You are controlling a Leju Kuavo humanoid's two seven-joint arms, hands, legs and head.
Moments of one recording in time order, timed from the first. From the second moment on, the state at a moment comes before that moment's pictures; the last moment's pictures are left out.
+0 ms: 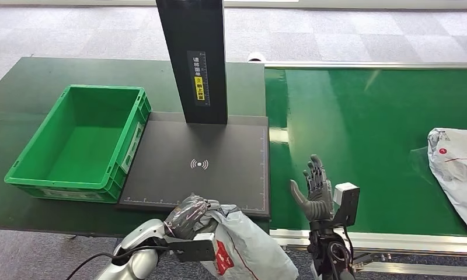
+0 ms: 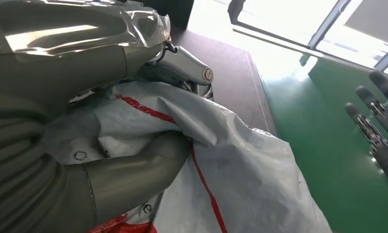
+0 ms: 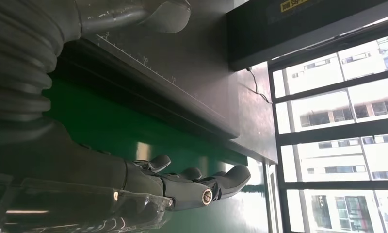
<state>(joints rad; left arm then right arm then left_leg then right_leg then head) -0.20 0.00 -0.46 -1.27 -0.83 -0.16 -0.39 -0.18 0.16 0.00 -1.02 0.00 0.28 -0.41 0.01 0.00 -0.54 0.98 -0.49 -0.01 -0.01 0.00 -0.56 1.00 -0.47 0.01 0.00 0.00</state>
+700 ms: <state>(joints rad) -0.17 -0.07 -0.25 -1.50 -0.61 0.29 -0.57 -0.15 0.17 -0.01 -1.07 0.00 0.28 -0.42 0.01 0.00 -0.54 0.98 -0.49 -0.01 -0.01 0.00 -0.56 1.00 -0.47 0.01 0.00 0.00</state>
